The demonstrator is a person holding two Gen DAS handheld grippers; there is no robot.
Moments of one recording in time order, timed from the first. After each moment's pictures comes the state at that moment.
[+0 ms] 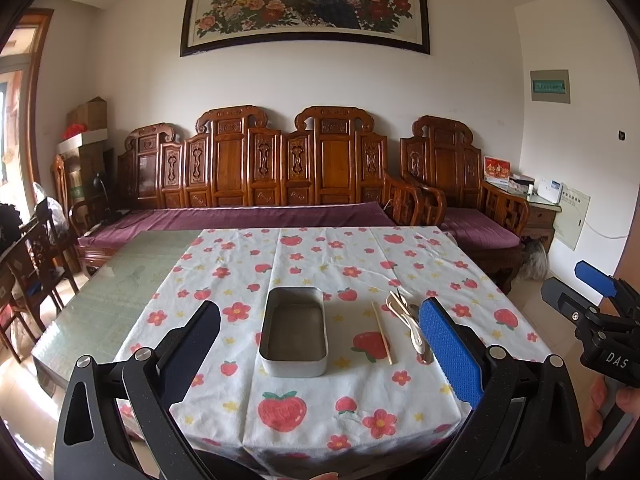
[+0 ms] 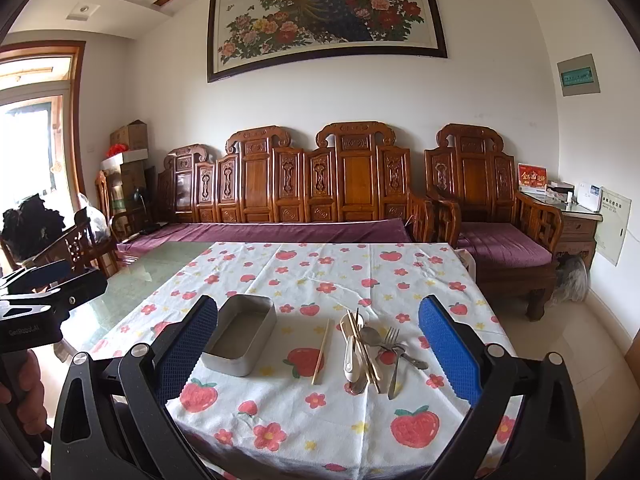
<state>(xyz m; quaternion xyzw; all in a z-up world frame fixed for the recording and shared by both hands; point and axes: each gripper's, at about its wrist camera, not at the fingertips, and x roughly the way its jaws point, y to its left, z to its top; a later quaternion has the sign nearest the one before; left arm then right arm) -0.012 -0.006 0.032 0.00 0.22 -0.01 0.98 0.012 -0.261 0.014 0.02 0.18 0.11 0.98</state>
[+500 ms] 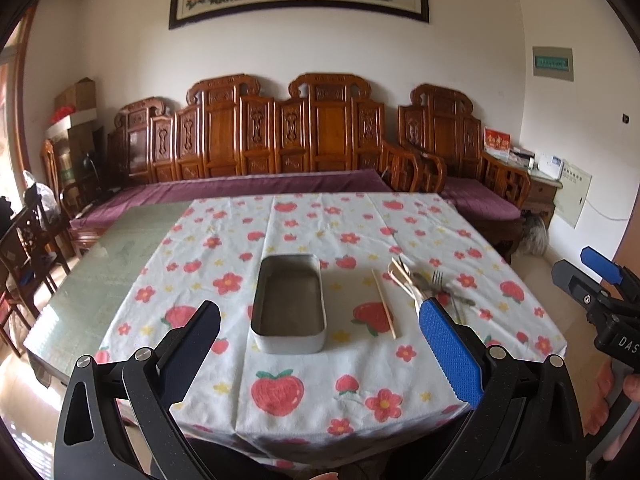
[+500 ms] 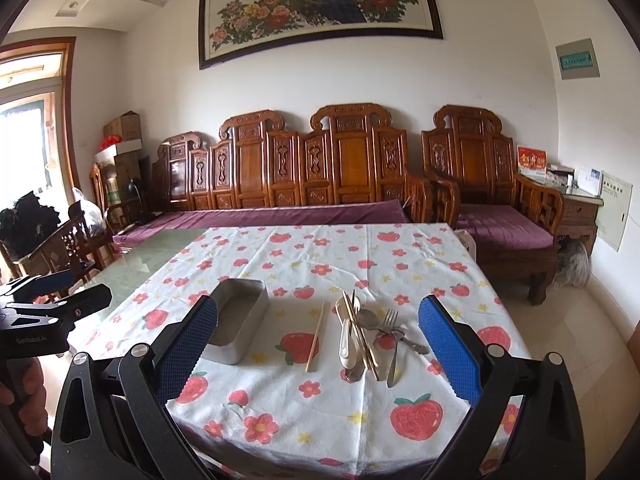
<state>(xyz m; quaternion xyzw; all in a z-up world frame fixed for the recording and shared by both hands) 0.023 -0.007 -0.015 0.00 0.28 -0.02 0.96 0.033 -0.266 -0.018 0.03 0.21 0.11 0.97</state>
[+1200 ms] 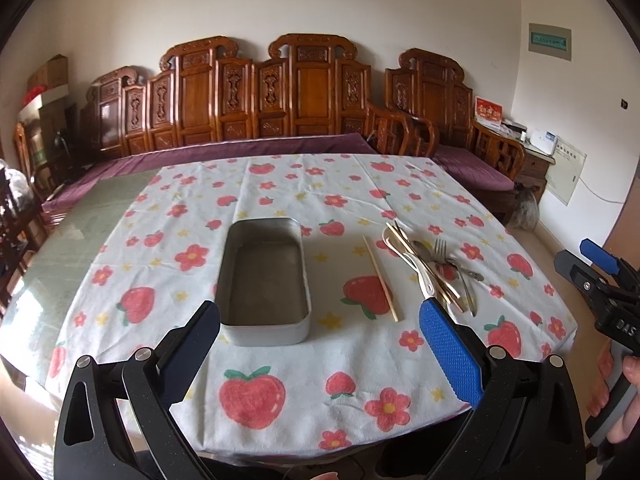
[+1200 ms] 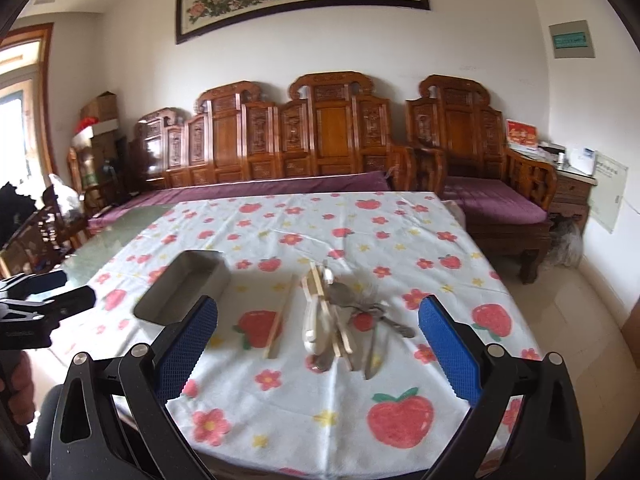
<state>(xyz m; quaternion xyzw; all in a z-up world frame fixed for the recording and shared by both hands) 0.089 -0.013 -0.088 0.00 0.33 -0.06 0.94 0.095 -0.290 -0.092 0.02 0.25 0.07 0.97</state>
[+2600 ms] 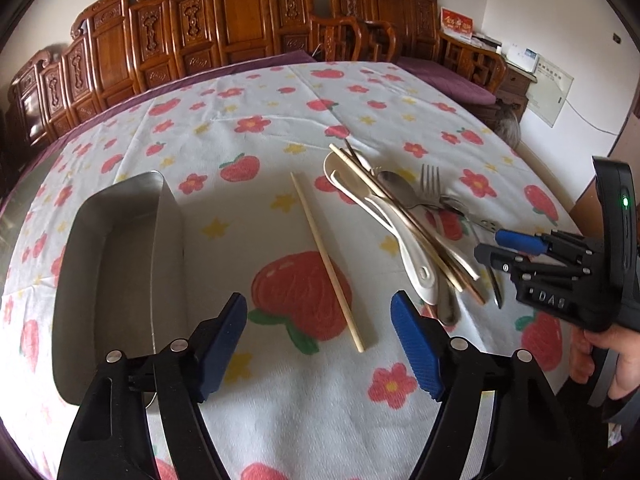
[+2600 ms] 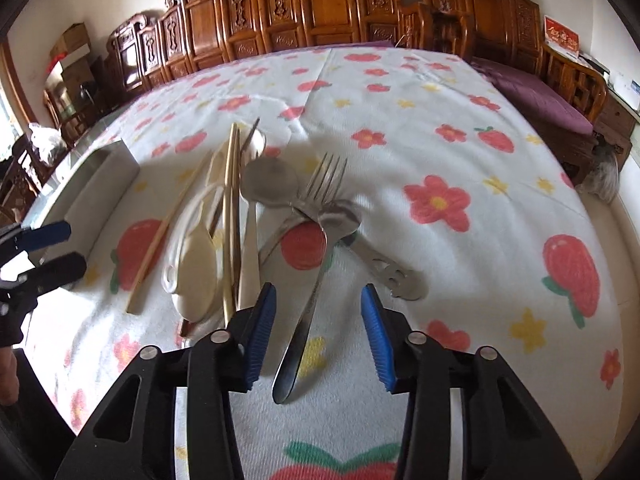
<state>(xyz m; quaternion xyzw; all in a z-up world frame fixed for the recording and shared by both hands) 0.239 -0.112 -0.209 0.06 0.45 -0.13 0.88 0.262 -0.339 -0.261 0.02 0.46 0.11 0.88</state>
